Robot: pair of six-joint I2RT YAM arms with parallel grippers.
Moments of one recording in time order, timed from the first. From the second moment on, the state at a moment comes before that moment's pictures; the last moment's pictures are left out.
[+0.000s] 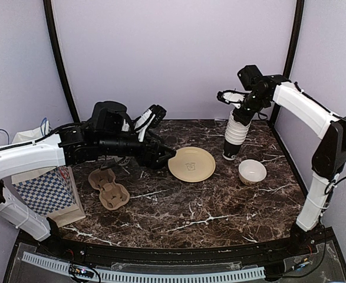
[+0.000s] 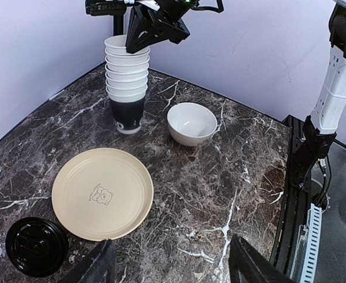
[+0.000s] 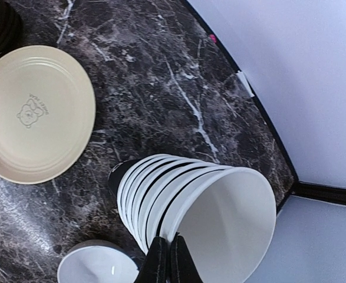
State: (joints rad) left arm -0.92 1.37 1.16 -0.20 0.20 -0.05; right arm 0.41 1.82 1.87 -1.03 0.08 -0.60
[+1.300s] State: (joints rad) left arm -0.94 1.44 1.22 -0.23 0.20 -0.04; right arm 0.32 1.89 2.06 -1.08 -0.10 -0.59
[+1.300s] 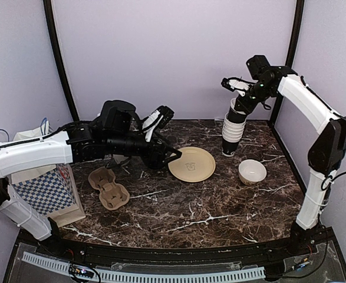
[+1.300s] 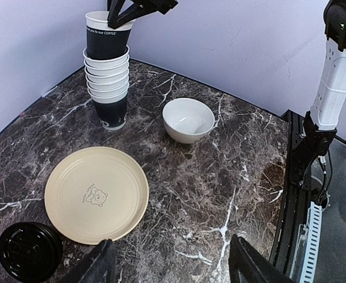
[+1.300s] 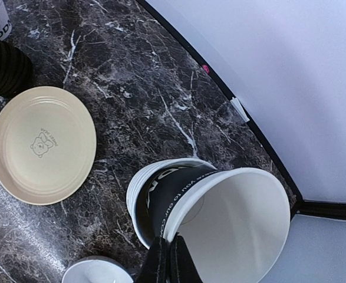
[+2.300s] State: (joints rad) left arm -0.95 1.43 1.42 -0.52 -0.12 -0.06; right arm 0.72 1.38 1.59 -1.08 -0.21 -0.69
